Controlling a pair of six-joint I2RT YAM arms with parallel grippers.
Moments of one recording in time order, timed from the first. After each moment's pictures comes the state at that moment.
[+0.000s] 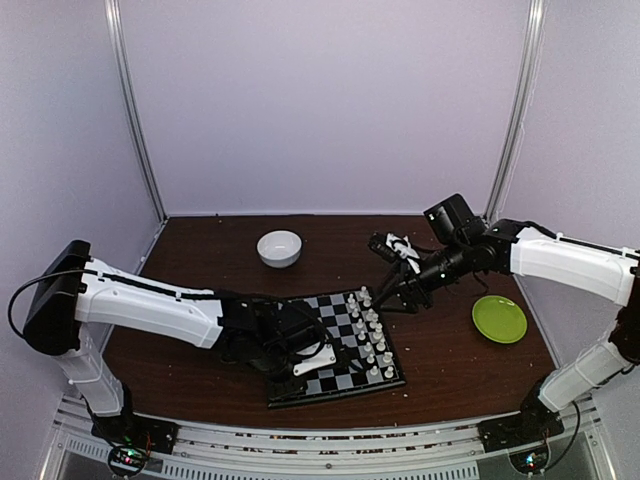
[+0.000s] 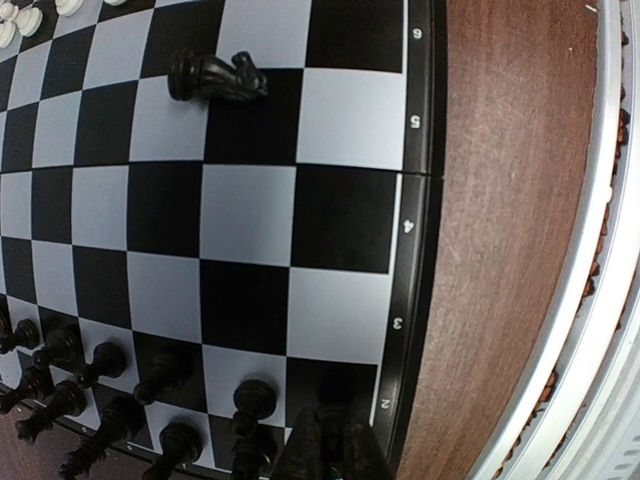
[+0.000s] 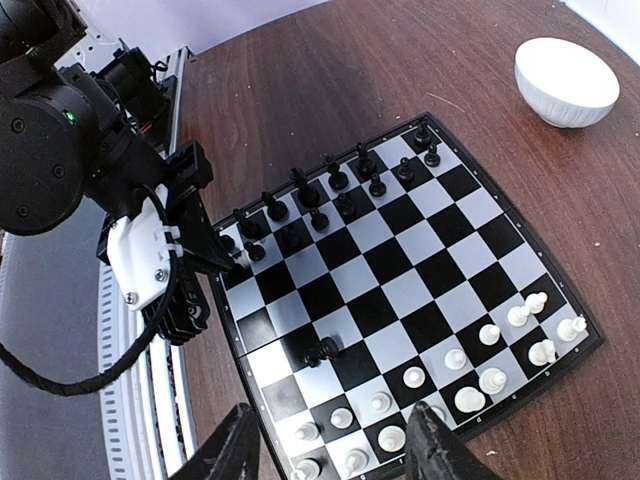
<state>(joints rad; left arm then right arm) -1.25 1.71 1.10 -0.63 -0.05 0.10 0.65 1.41 1.09 -0.53 -0.65 -0.31</state>
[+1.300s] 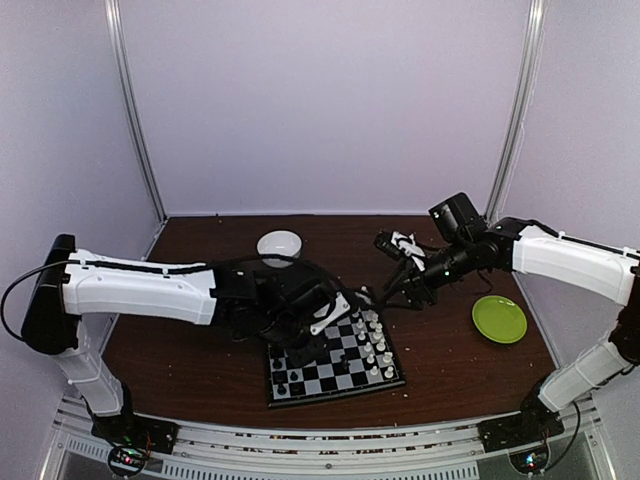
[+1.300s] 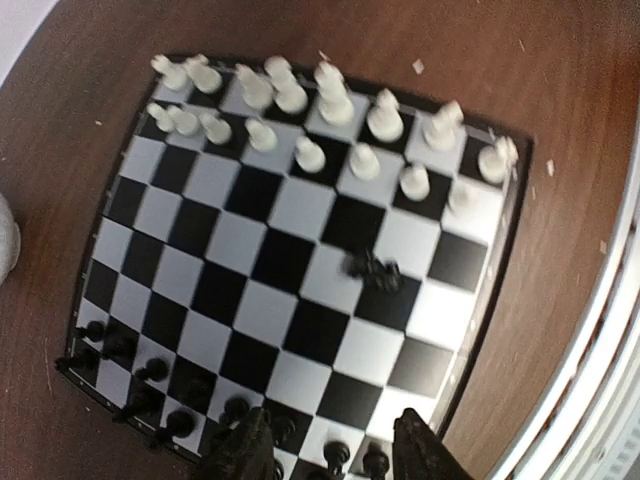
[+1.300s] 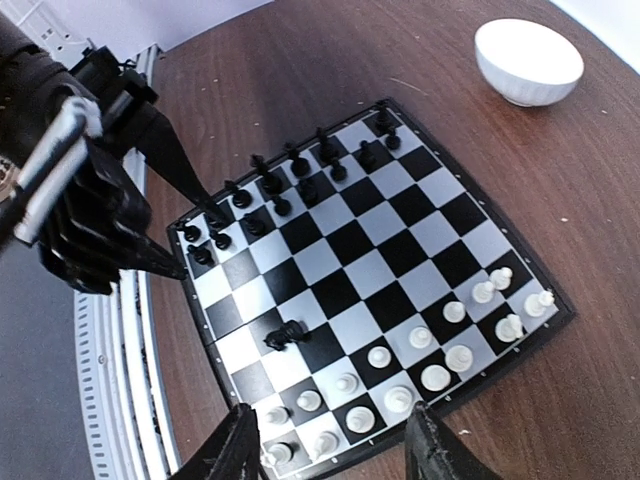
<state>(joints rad) -1.22 1.69 1.26 -0.61 -0.17 -0.08 0.61 1.41 1.09 -0.55 -0.62 -0.33</state>
